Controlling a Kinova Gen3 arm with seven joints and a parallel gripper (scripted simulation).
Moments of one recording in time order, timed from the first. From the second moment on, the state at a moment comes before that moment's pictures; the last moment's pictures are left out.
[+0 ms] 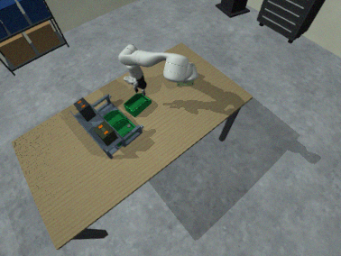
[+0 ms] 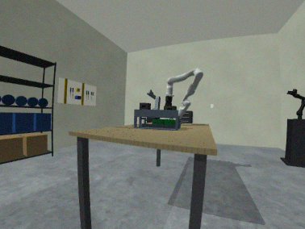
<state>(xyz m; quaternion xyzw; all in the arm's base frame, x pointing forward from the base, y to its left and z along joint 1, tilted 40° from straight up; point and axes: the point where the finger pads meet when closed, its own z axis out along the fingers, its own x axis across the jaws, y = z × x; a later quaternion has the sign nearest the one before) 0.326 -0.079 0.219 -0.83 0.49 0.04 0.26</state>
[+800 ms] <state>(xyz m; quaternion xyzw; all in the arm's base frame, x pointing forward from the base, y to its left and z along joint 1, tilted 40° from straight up) 0.329 -0.076 0.223 -0.82 0.50 0.04 0.27</state>
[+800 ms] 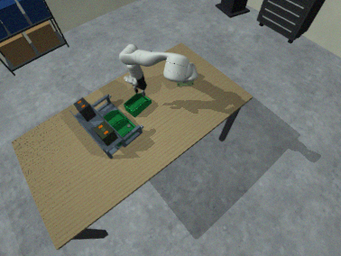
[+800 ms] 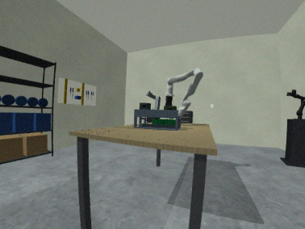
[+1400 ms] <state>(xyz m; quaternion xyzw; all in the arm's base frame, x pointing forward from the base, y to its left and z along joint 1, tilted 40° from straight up) 0.331 -0.074 0.226 -0.81 0.52 0.04 0.28</state>
